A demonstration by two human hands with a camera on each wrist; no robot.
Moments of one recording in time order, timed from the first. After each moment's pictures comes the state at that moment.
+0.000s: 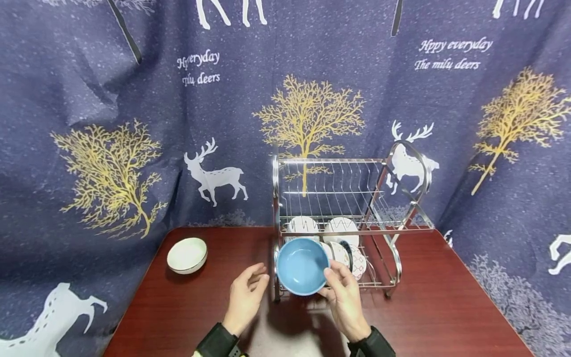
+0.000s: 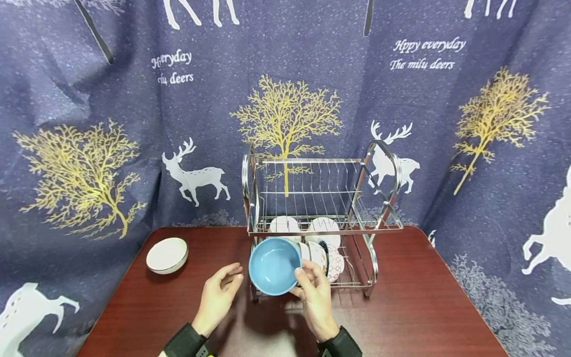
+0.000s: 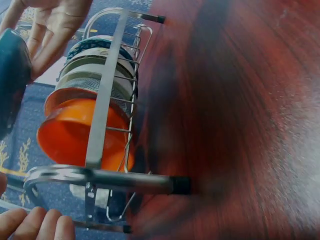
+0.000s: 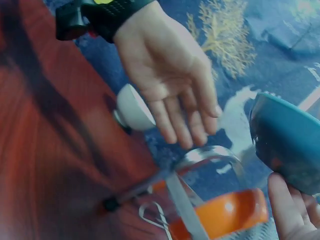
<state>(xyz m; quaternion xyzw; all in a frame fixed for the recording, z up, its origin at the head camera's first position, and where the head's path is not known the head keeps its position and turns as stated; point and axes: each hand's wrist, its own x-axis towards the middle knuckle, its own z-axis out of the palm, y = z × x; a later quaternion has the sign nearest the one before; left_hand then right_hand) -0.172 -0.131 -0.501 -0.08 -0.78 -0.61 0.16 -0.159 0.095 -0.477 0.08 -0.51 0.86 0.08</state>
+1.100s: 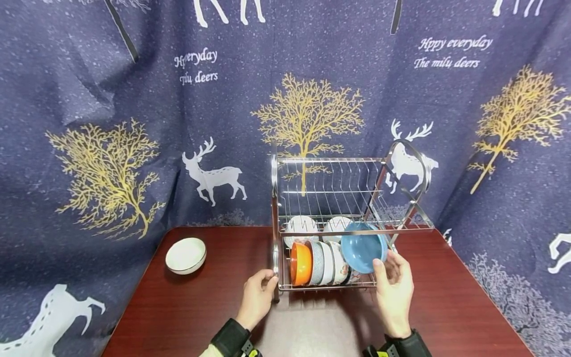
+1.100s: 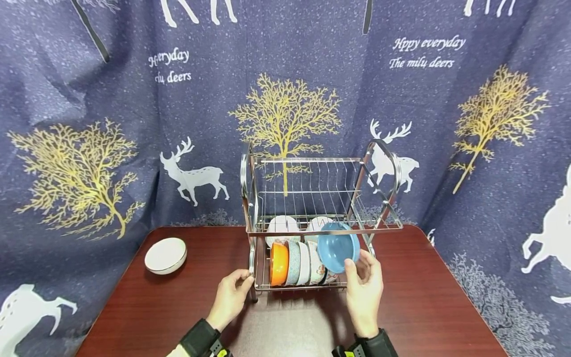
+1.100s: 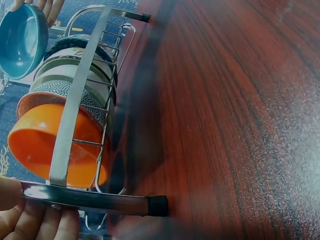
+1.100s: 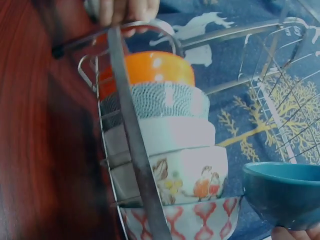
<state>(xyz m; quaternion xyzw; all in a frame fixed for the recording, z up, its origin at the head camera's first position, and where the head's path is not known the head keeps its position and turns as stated) -0.188 -0.107 -0.524 -0.07 -0.82 -0.54 0.15 -0.167 0.177 -0.469 -0.05 -0.65 0.66 0.38</state>
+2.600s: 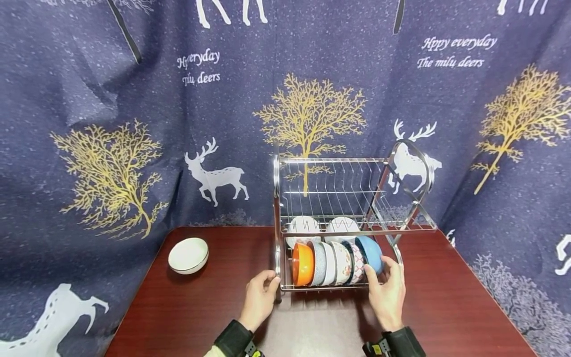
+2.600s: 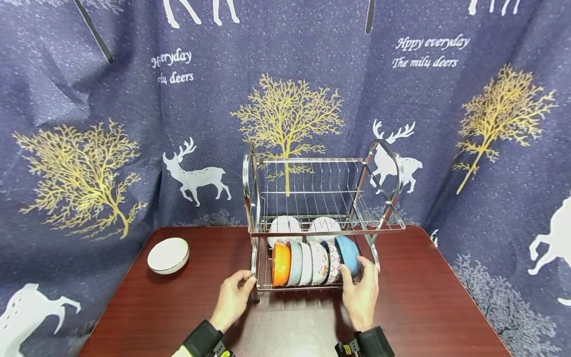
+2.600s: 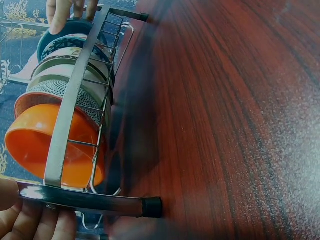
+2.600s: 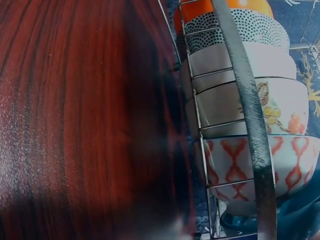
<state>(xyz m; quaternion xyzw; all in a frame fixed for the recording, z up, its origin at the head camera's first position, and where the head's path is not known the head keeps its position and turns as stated) -0.186 -0.104 -0.522 -0.06 -0.82 -0.54 0.15 -0.188 0.190 -0.518 -0.06 -0.79 0.46 0.40</state>
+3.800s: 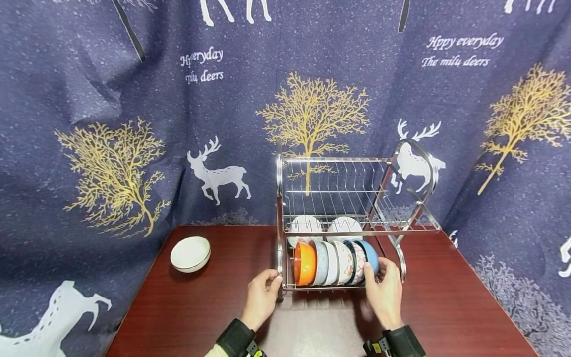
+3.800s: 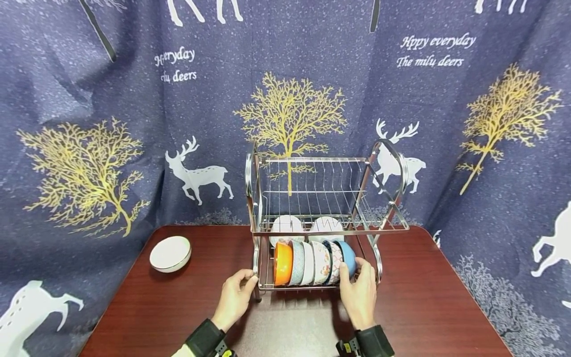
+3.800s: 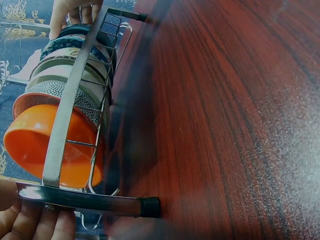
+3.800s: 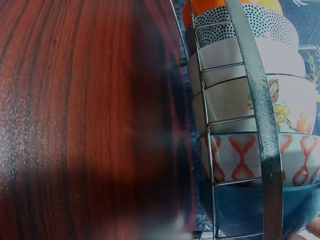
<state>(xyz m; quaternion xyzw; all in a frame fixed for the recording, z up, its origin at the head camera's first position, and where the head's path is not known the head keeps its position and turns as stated) -0.186 -0.106 -0.525 -0.09 -0.82 -0.54 0.17 -0.193 0.187 -0.519 -0.10 -0.84 0.41 0.33</state>
